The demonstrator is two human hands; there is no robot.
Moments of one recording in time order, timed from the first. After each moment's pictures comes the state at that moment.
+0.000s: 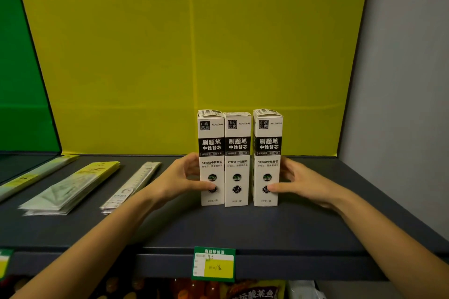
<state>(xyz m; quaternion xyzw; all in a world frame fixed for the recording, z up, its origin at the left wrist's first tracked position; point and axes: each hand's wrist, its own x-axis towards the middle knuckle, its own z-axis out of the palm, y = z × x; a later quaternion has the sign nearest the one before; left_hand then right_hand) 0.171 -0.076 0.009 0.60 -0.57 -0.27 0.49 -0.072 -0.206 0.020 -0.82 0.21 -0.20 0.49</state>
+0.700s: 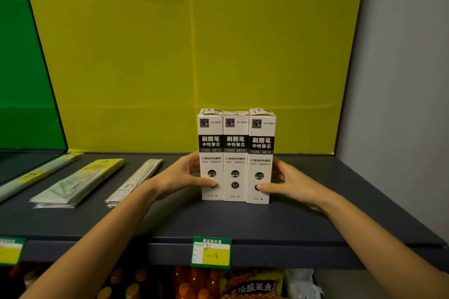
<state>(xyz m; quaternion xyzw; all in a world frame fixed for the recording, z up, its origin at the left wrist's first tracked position) 0.164 -0.075 0.017 0.61 -0.59 -0.29 0.44 -0.069 -0.193 0.009 -0.83 0.22 -0.22 0.47</state>
